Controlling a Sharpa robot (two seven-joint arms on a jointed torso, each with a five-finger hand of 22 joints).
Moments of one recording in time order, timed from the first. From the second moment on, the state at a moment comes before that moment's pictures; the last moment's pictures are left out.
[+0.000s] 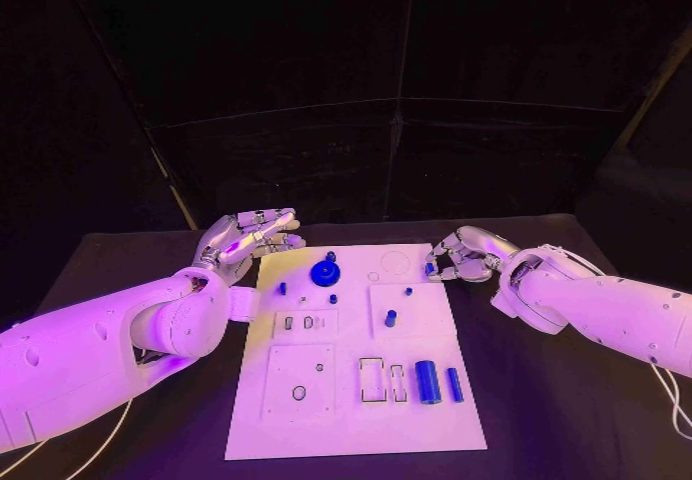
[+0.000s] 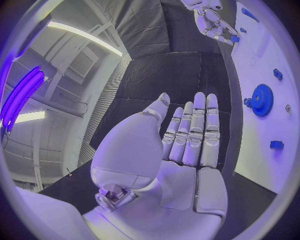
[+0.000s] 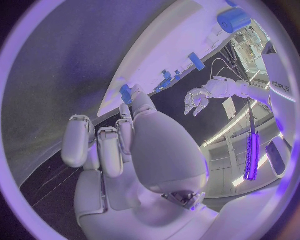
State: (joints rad) left arm 1.19 -0.83 -0.01 1.52 0.07 -0.34 0.49; left_hand 1.36 0.01 0.13 0.02 0.05 0.91 0.23 0.10 0.07 1.03 0.17 0.14 0.07 1.10 0.11 0.26 0.19 0.17 1.01 0.23 0.19 0.08; right arm 1.17 -0.86 -0.01 1.27 -1.18 -0.36 0.14; right_hand 1.54 0.02 -0.11 0.10 0.22 1.03 0.14 0.10 0.07 1.38 0.07 1.34 1.38 1.47 -0.01 1.53 1.31 0.08 1.38 0.10 1.39 1.20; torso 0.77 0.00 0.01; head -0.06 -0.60
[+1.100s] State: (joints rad) left arm 1.19 -0.83 -0.01 1.52 0.07 -0.34 0.49; left_hand 1.36 0.01 0.13 0.02 0.05 0.91 0.23 0.10 0.07 1.03 0.17 0.14 0.07 1.10 0.11 0.26 0.19 0.17 1.01 0.23 0.19 0.08; right arm 1.17 -0.85 -0.01 1.26 -1.18 -0.36 0.13; right_hand 1.53 0.06 -0.05 0.07 0.21 1.09 0.12 0.12 0.07 1.39 0.06 1.36 1.42 1.47 -0.03 1.54 1.31 0.08 1.40 0.08 1.41 1.23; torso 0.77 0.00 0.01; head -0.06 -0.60
